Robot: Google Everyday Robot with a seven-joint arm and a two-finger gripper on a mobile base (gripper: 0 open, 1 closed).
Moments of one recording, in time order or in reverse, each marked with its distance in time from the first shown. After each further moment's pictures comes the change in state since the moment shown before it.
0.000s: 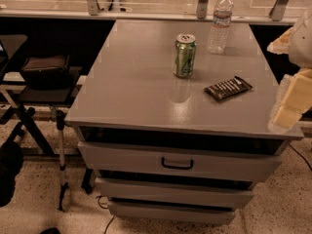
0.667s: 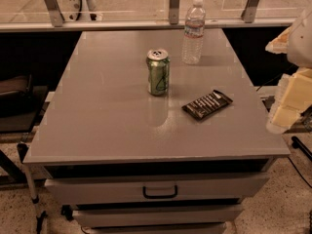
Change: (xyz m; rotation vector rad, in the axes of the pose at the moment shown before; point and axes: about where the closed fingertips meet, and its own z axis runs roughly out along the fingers) arm 0.000 0.000 0.000 0.001 0.000 0.000
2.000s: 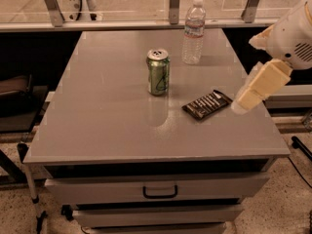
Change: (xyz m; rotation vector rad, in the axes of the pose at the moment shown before) arm -0.041 -0.031 0.025 0.025 -0.266 0.136
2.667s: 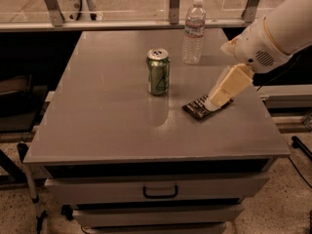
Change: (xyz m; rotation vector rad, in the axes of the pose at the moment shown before) arm -0.026 -0.014 0.057 -0.060 -0.094 -0.011
